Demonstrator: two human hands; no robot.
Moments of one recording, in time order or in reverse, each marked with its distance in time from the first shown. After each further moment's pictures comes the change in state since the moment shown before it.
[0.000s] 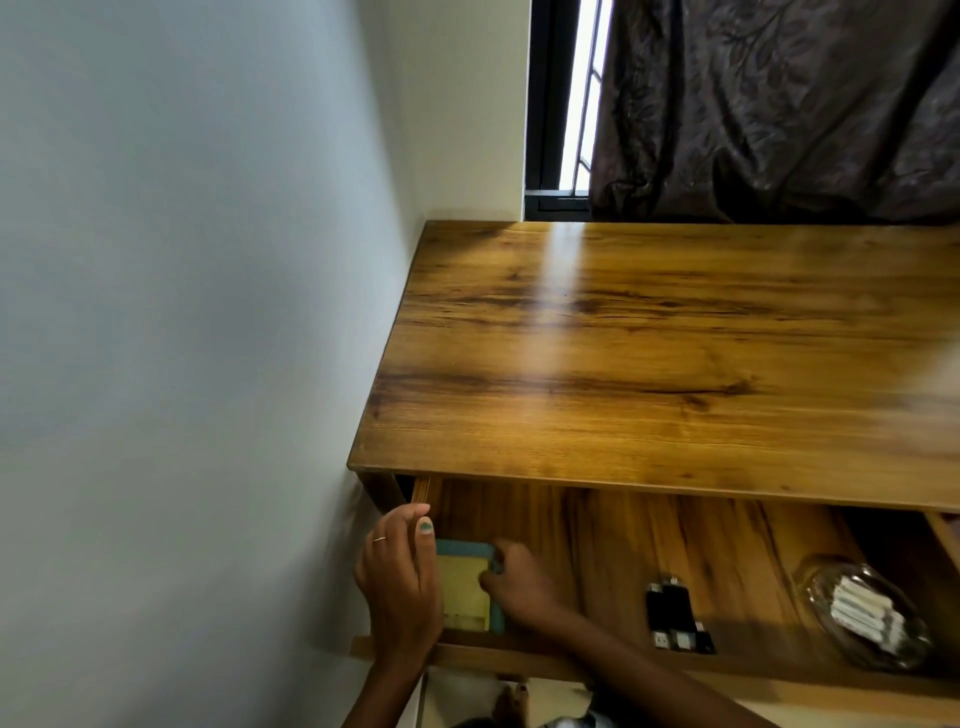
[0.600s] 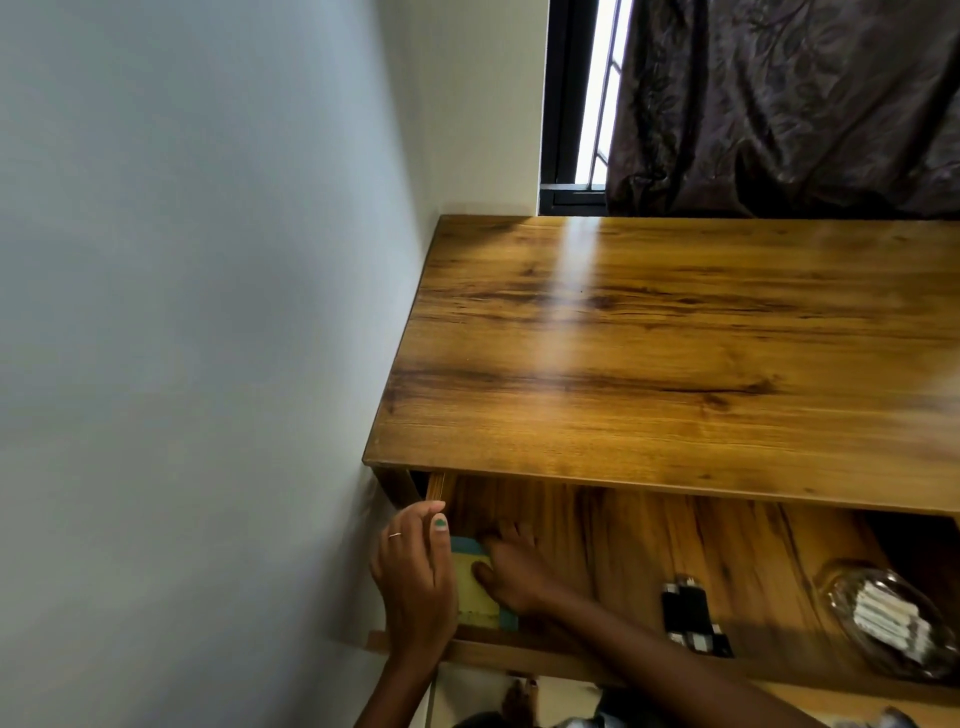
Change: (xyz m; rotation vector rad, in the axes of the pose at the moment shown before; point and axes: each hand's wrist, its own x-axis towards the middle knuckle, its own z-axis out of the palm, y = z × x) left_hand -0.001 0.001 0.000 -0.027 -0.015 -0.041; right_hand 0.018 -0.012 0.002 -0.512 -0.084 -0.214
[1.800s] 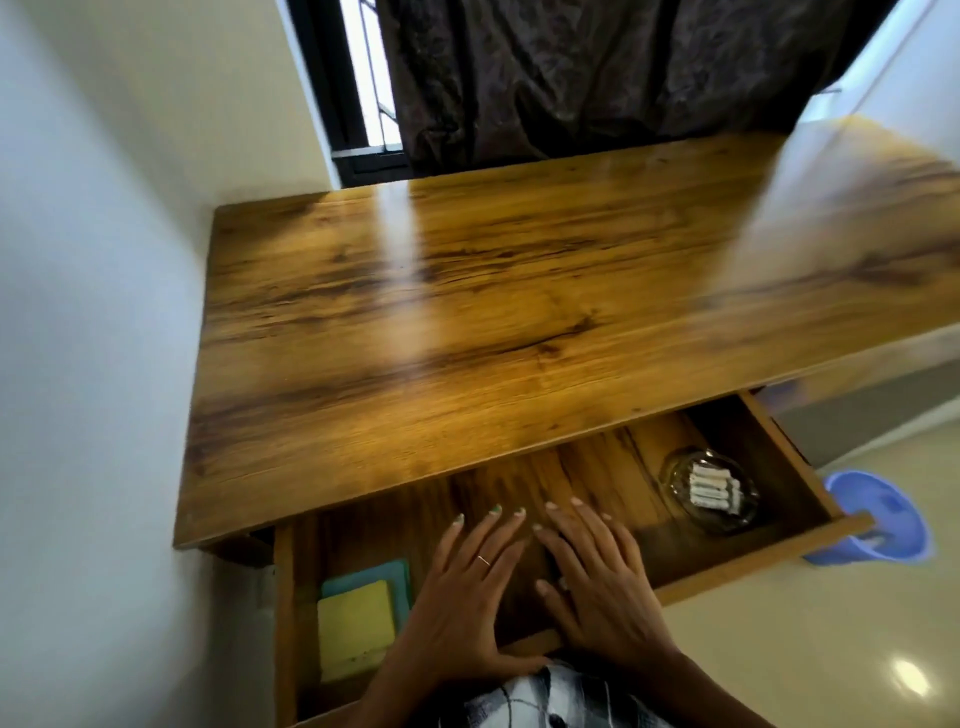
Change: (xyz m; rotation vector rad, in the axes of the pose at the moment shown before) left_hand -0.030 0.052 0.071 0.336 -1.066 0.953; right_hand -0.157 0.095 -0.036 -0.268 0.471 0.259
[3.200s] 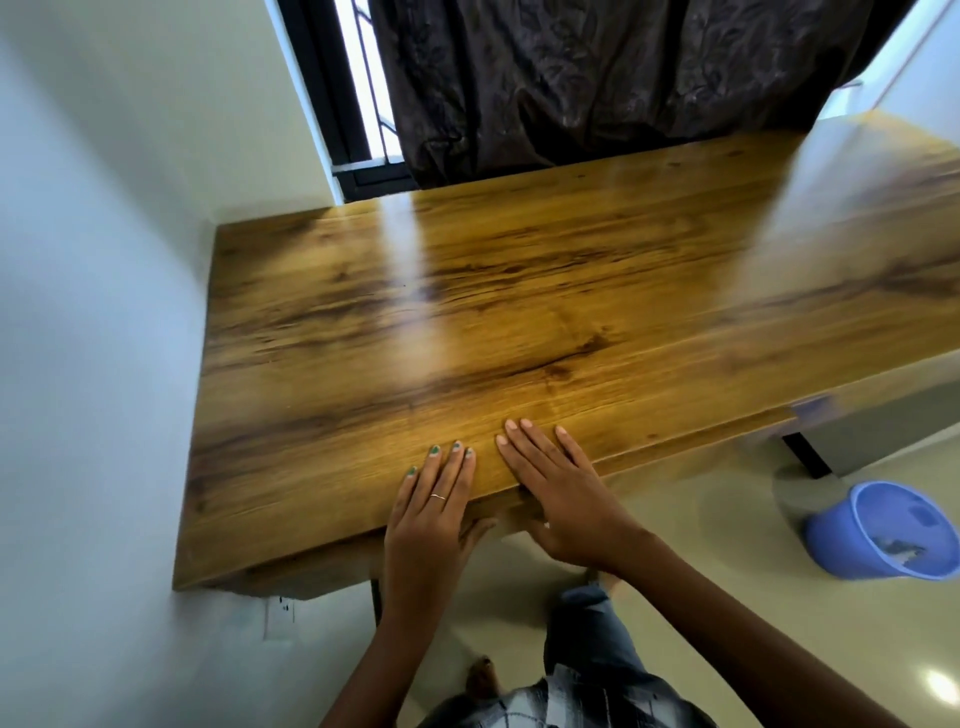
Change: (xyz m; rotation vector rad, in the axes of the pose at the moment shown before) left_hand 0.053 -0.053 -0.019 0.251 0.466 -0.291; right_hand 0.118 0.021 -0.011 -0.093 0.026 -0.248
